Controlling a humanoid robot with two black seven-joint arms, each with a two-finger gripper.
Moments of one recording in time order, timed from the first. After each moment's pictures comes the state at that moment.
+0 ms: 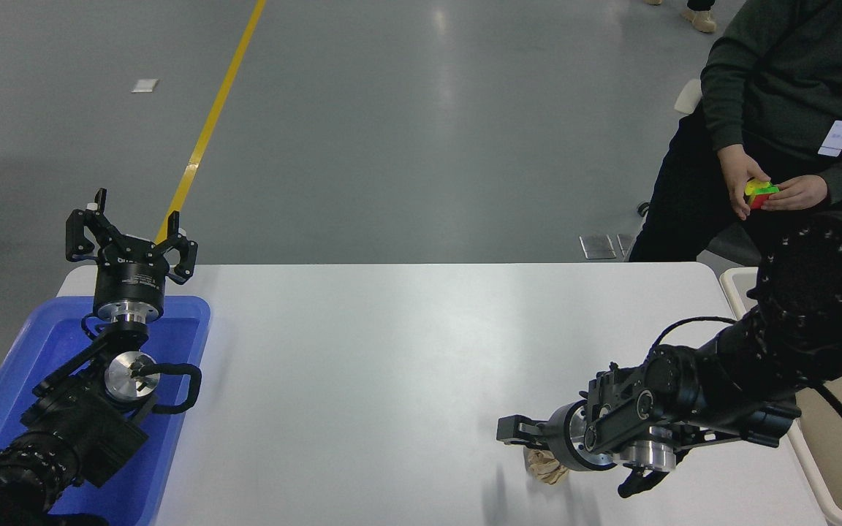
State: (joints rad) left arm -0.69 0.18 -0.83 -0.29 -0.15 -0.55 -0.64; right arm 1.43 0.00 -1.11 1.41 0.09 -0.25 0.00
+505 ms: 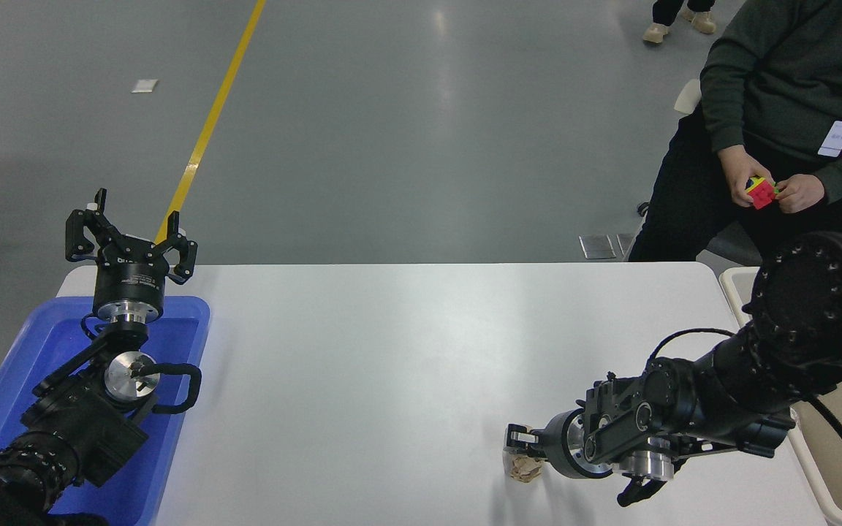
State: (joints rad) left arm -0.69 0.18 -0.83 -0.29 -0.15 -0.55 -0.64; right arm 1.39 0.00 -1.10 1.38 0.03 -0.25 0.02
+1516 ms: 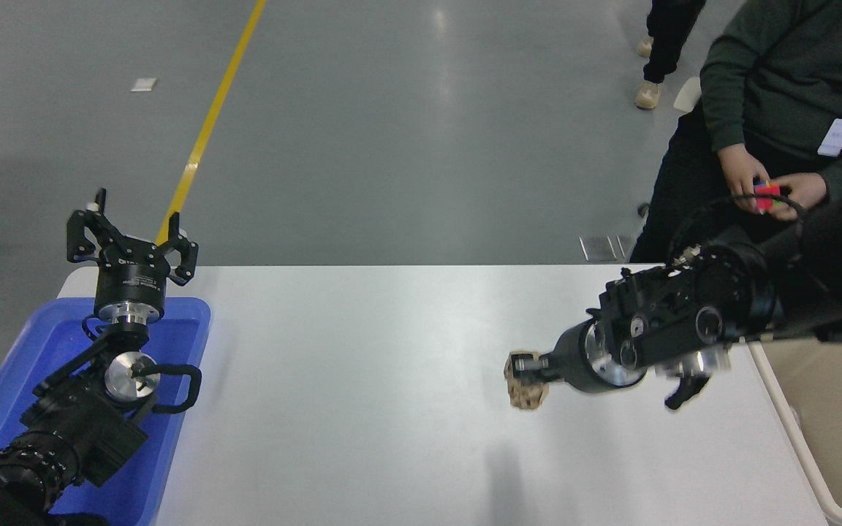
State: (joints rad) left arm -0.69 0.18 -0.83 -0.29 -0.15 -0.55 -0.64; right arm 2.07 -0.17 -1.20 1.68 -0.06 0.09 0.04
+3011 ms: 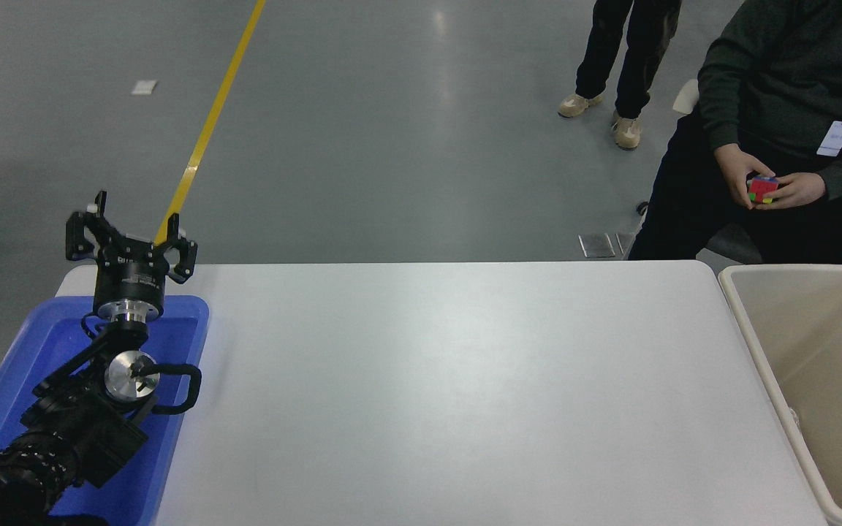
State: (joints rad) left arm -0.69 0.18 -0.83 -0.29 -0.15 -0.55 -0.64; right arm 1.08 -0.72 -0.35 0.26 -0.11 0.12 0.00
